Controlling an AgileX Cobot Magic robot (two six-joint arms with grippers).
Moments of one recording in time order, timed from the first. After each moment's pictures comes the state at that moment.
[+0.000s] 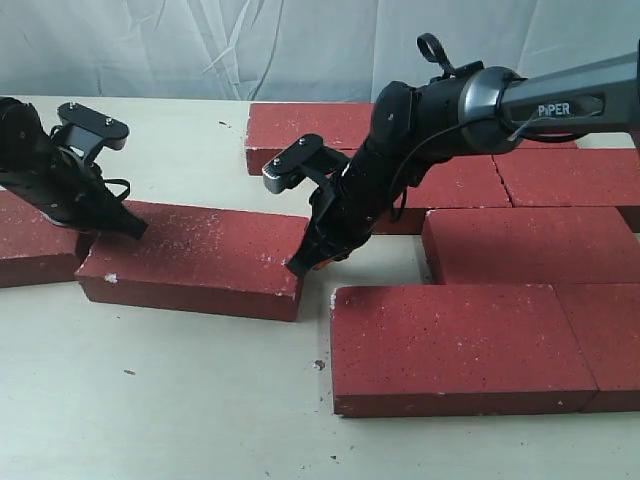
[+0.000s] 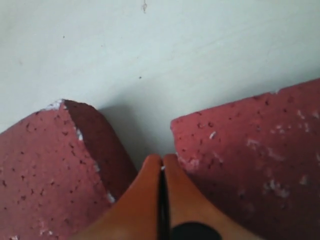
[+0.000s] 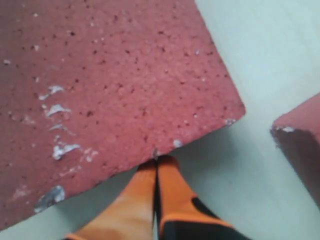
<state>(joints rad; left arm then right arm) -0.13 1.90 -1.02 -0.01 0.33 0.29 0.55 2.12 -1.40 0.48 0.67 -0.78</state>
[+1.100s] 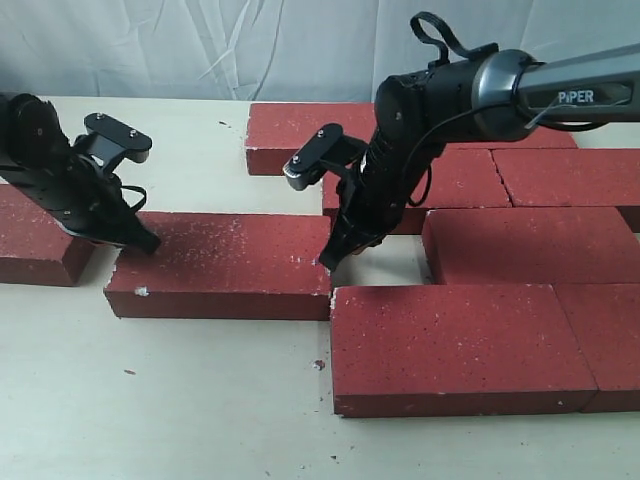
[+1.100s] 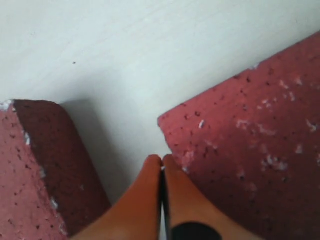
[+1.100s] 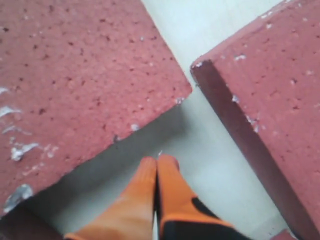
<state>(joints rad) -0.19 1.88 -1.02 -0.06 0.43 0.37 0.55 2.08 -1.40 0.12 0.71 -0.53</state>
